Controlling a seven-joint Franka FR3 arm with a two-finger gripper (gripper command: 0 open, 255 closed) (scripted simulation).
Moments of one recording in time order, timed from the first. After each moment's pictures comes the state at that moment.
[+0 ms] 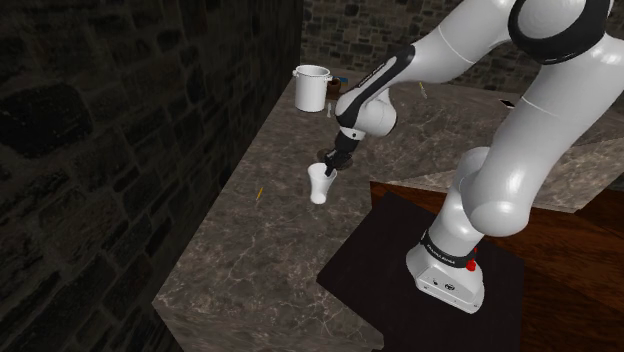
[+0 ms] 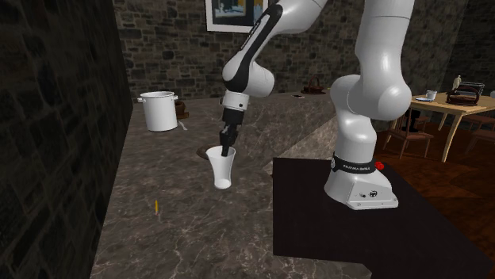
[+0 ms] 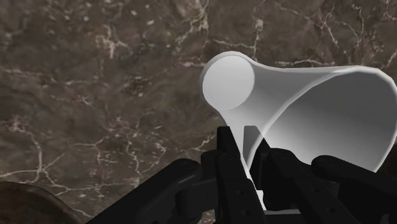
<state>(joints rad) 0.30 -0.08 -0.49 -2.69 0.60 2.68 -0.51</state>
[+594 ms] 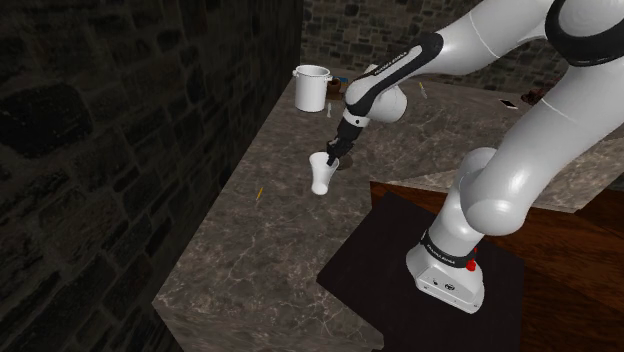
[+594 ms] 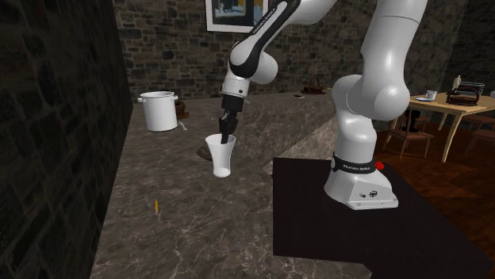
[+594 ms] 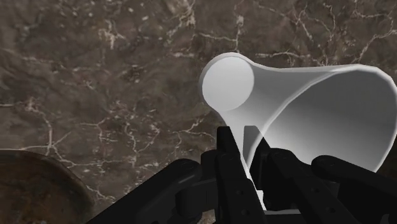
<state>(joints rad) 0.22 -0.22 -0.45 -2.69 0.37 2.58 -0.32</state>
